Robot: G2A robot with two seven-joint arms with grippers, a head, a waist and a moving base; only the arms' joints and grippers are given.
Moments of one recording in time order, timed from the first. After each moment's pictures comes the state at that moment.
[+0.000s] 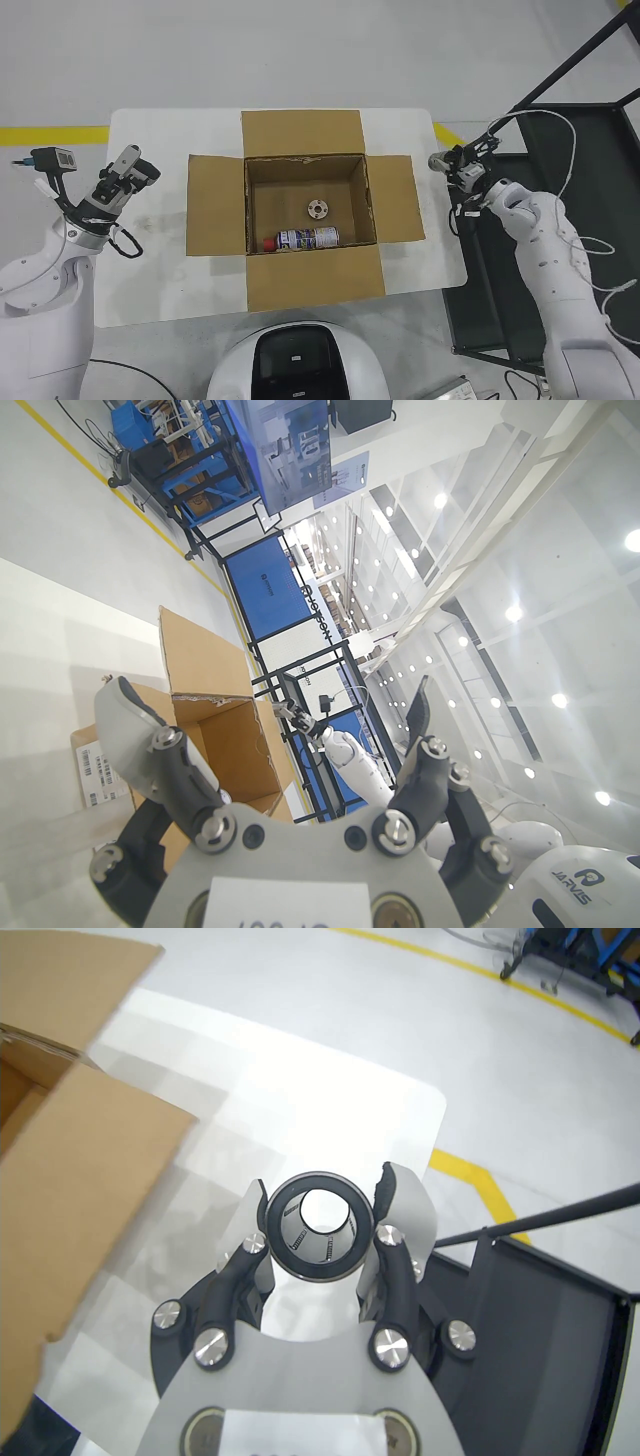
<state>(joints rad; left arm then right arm) 1.34 -1.15 -1.71 -1.62 -0.24 -0.38 -0.74 -1.15 -0.97 1.55 -1.17 -1.11 -0.69 0.10</state>
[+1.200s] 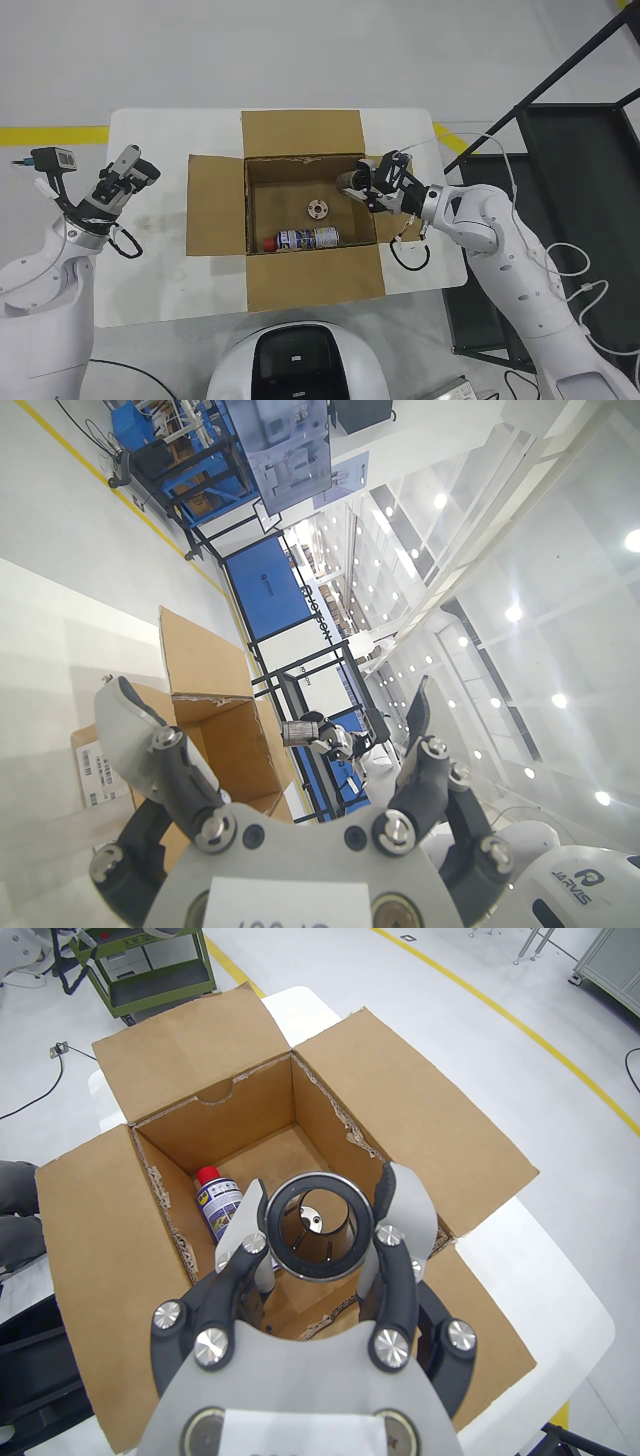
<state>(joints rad) 1.34 -1.15 -1.71 -1.62 -0.24 -0.38 -0.74 -1.22 -0.98 1.31 -1.74 -0.94 -0.71 0.42</state>
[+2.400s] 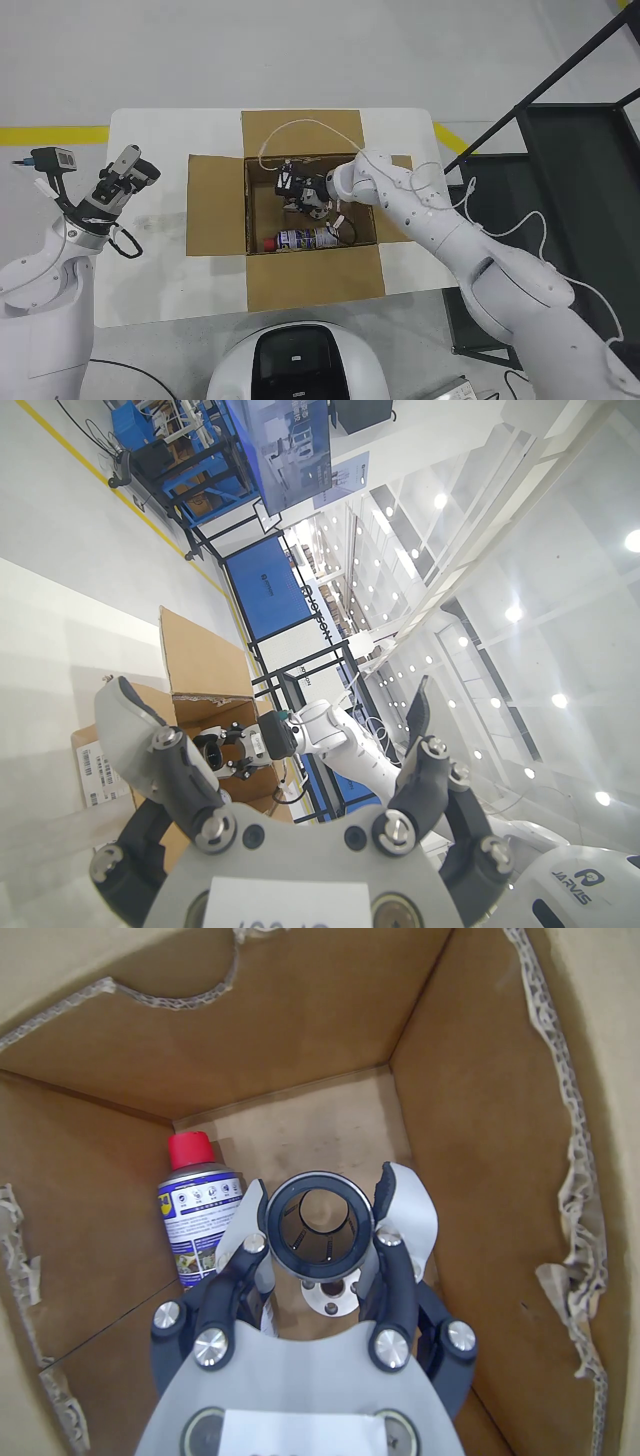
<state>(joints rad) 1.34 -1.15 -1.71 -1.62 -0.24 -0.38 -0.74 -0.50 -1.32 0.49 -0.87 -0.97 -0.77 0.38</state>
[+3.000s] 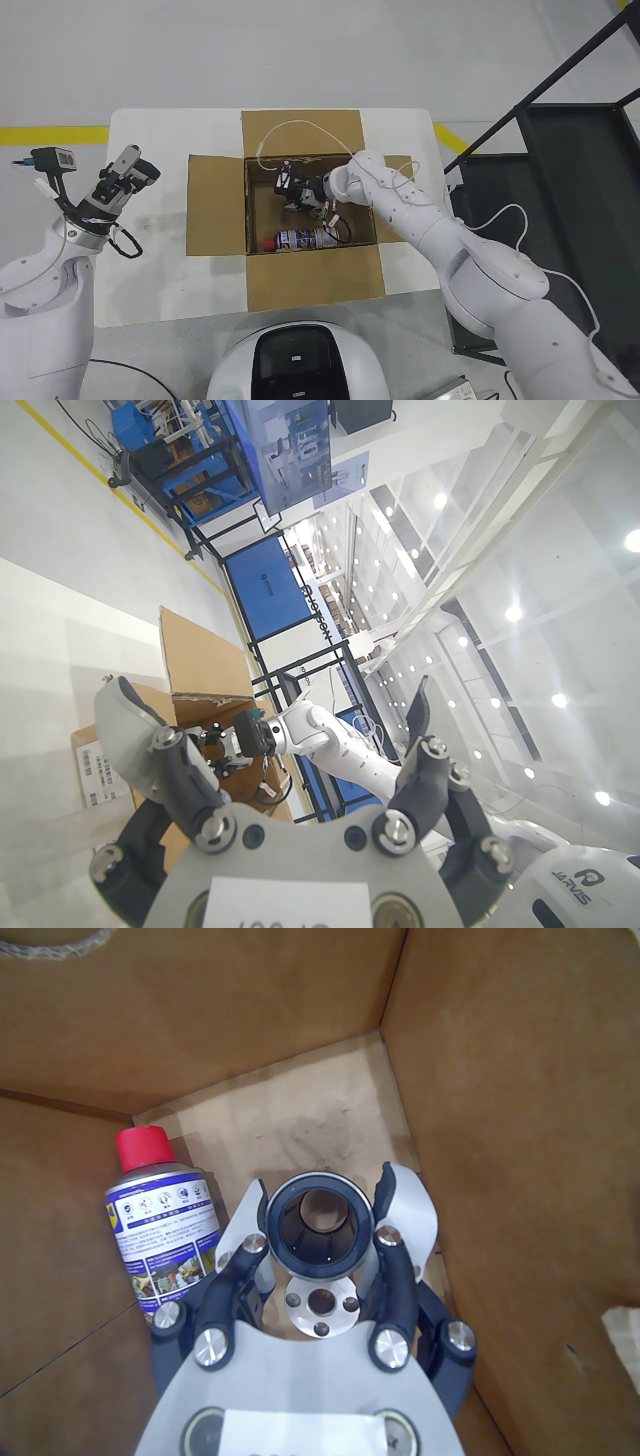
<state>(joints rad) 1.34 -1.15 -1.71 -1.62 -0.24 -0.38 -0.74 -0.46 -1.44 0.43 -0.61 -1.03 -0.78 0.26</state>
